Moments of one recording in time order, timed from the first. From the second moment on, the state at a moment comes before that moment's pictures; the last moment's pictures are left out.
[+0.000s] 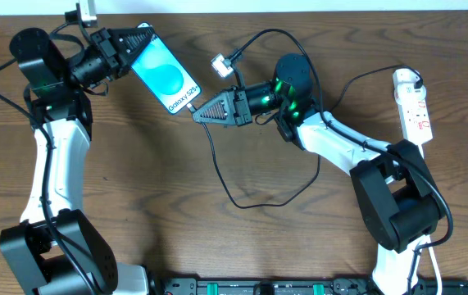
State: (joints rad) left arm 0.26 1.62 1.22 0.32 1.22 -1.03; right arm 0.53 2.01 1.28 0.87 -1.33 1.13
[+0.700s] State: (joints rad) left arm 0.26 1.62 1.22 0.32 1.22 -1.02; right arm 0.54 2.01 1.28 0.87 -1.31 1.16
